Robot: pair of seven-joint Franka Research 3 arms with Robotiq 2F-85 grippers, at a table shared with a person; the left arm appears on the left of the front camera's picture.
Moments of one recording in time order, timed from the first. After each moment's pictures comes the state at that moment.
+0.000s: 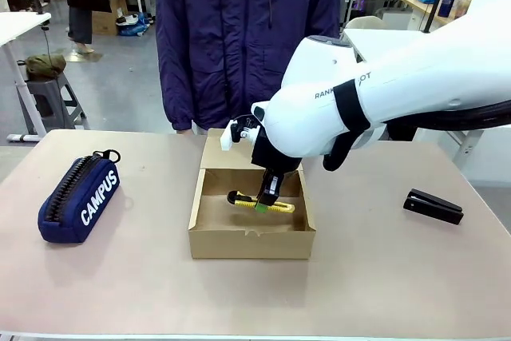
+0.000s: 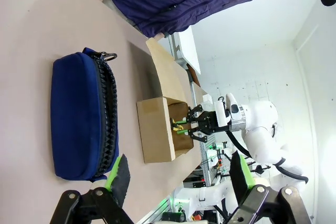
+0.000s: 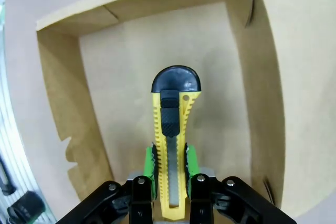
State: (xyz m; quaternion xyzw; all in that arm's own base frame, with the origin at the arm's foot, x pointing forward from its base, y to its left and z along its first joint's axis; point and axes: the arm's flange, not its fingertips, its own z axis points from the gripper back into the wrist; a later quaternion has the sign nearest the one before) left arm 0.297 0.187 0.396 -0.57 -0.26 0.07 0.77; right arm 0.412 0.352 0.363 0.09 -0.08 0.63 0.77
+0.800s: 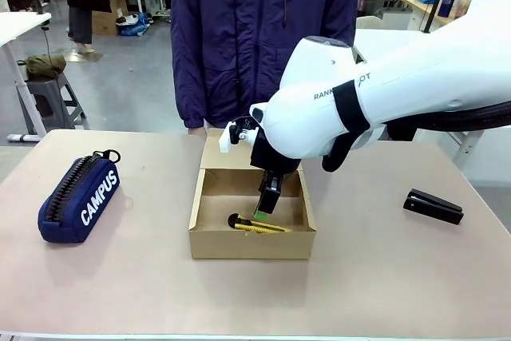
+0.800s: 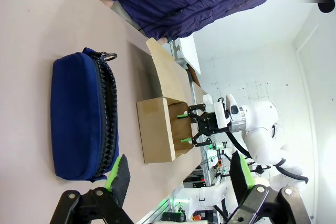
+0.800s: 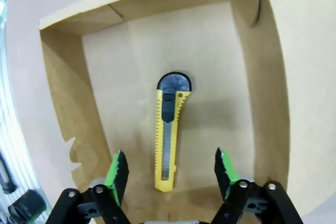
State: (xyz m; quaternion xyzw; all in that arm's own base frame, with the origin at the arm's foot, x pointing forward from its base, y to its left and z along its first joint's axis) left arm 0.297 0.187 0.396 -0.57 -0.26 0.07 0.77; right arm 0.408 0.355 0.362 0.09 -0.07 0.63 0.77
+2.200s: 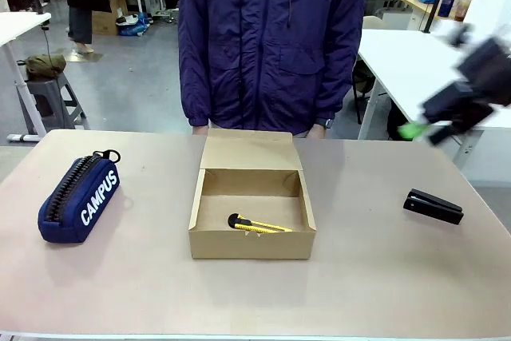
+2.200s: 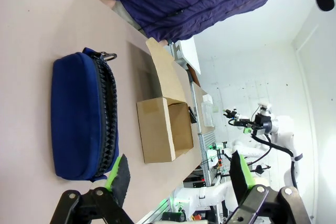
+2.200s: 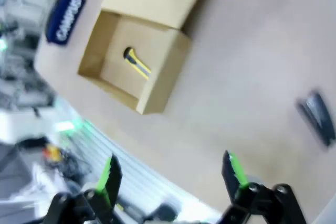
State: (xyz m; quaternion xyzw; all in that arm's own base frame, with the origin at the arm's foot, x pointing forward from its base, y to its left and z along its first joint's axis) left arm 0.297 0.187 0.396 -0.57 -0.26 0.07 0.77; right arm 0.341 0.021 0.532 0.28 -0.12 0.14 0.94
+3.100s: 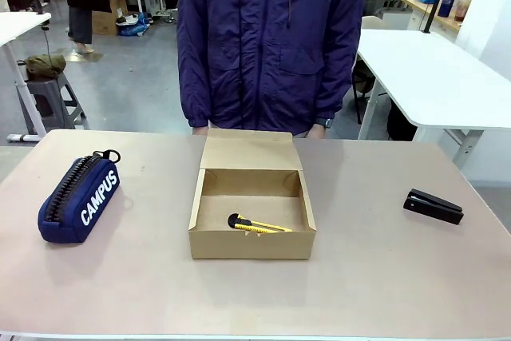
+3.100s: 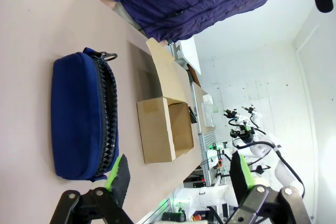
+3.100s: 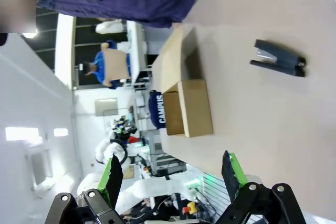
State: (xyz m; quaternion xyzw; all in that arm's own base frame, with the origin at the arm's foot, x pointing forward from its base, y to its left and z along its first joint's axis) left arm 0.297 0.187 0.396 -0.57 -0.26 0.07 0.78; right arm 0.287 -0.243 0.436 0.58 -0.14 -0.18 0.78
